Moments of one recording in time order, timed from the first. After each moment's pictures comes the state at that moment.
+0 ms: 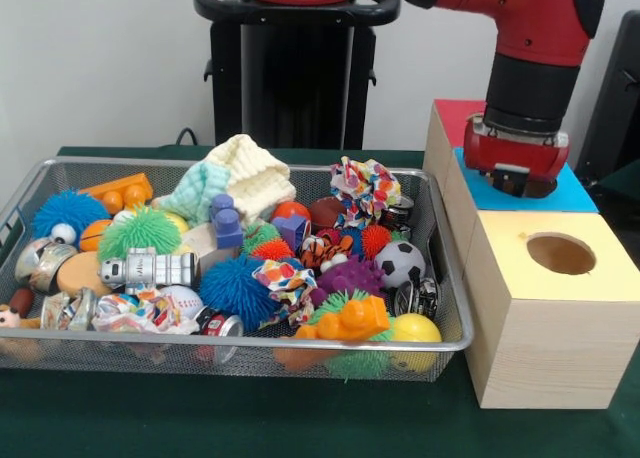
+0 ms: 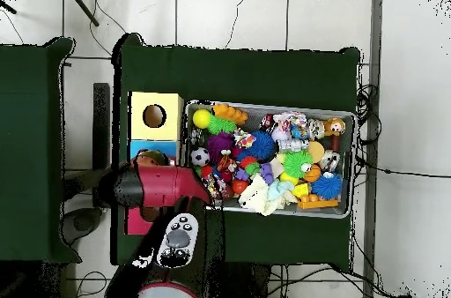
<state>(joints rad) 0.22 -0.53 -0.18 1.70 0.17 0.26 1.94</state>
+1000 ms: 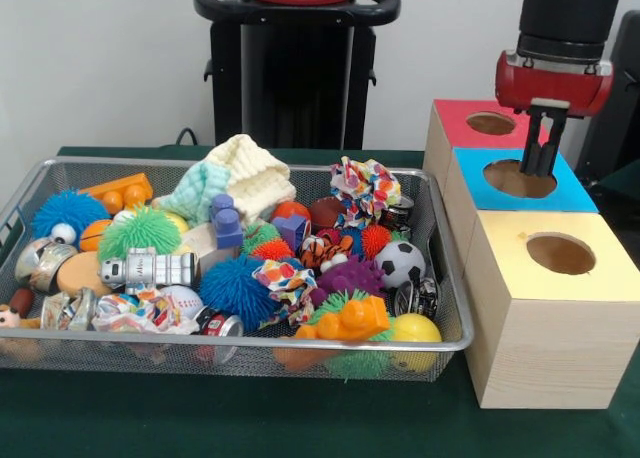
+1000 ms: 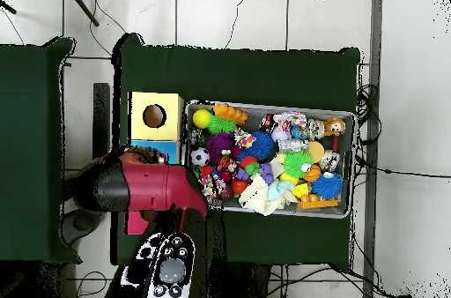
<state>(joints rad) 0.22 -0.68 -0.18 1.70 0.16 0.38 1.94</state>
